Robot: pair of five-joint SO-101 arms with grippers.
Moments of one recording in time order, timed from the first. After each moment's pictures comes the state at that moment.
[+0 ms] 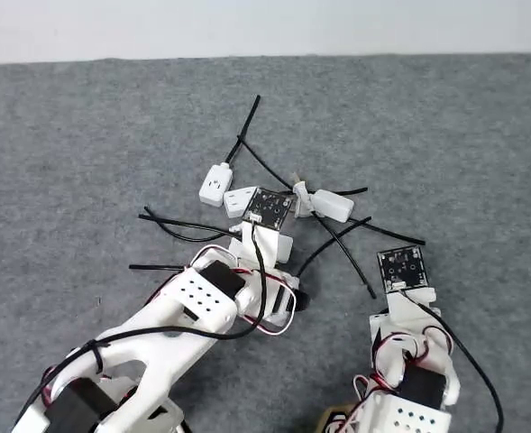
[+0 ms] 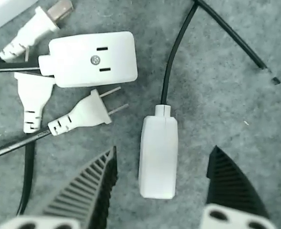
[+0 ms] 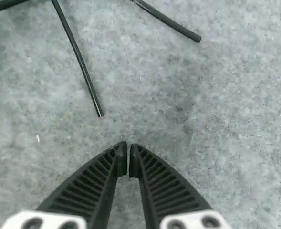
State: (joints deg) left arm 35.0 -16.5 50.9 49.1 24.0; right arm 15.9 -102.9 95.5 68.8 27.1
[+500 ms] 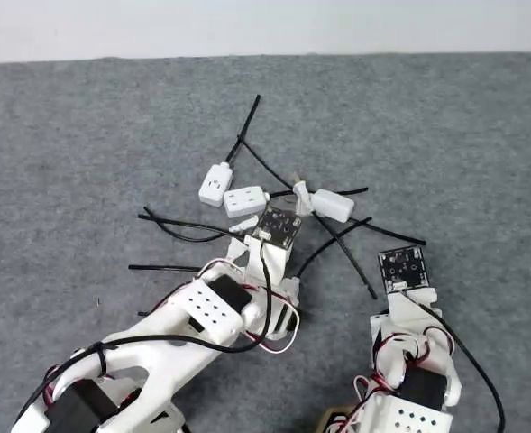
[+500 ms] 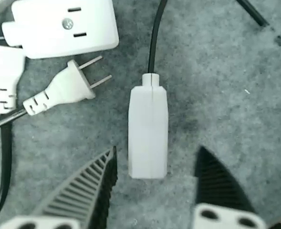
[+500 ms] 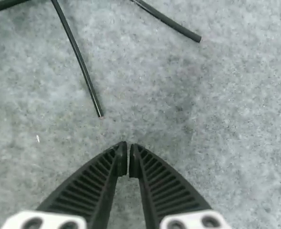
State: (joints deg) left arm 38.6 -16.3 54.7 48.5 24.1; right arm 15.9 -102.9 95.5 68.8 27.1
